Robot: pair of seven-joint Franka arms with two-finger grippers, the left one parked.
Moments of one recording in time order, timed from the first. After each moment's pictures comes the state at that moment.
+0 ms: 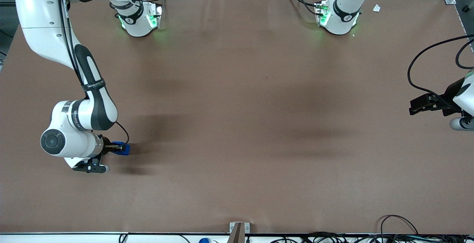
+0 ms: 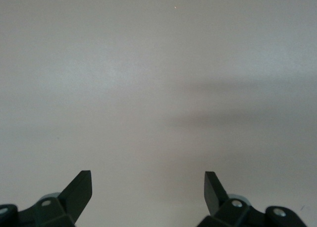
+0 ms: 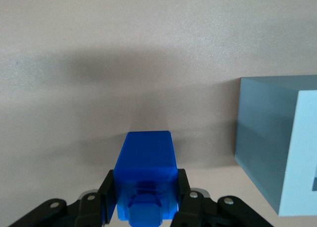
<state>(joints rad) 0.00 0.72 0.02 -1.52 -0.02 2.11 0.12</state>
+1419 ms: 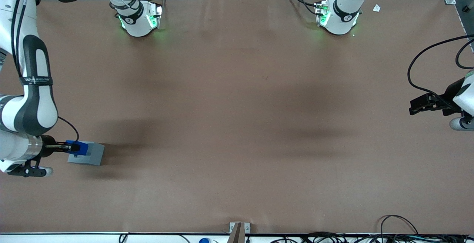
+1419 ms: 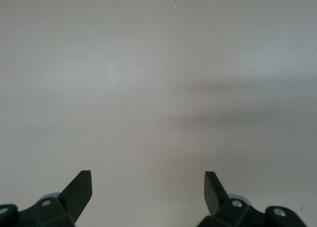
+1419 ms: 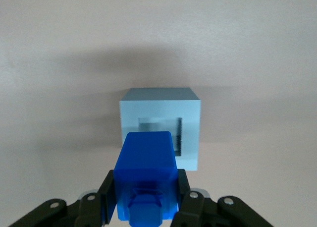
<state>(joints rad) -0.18 0.70 0.01 -1.28 -0.02 1.83 -0.09</state>
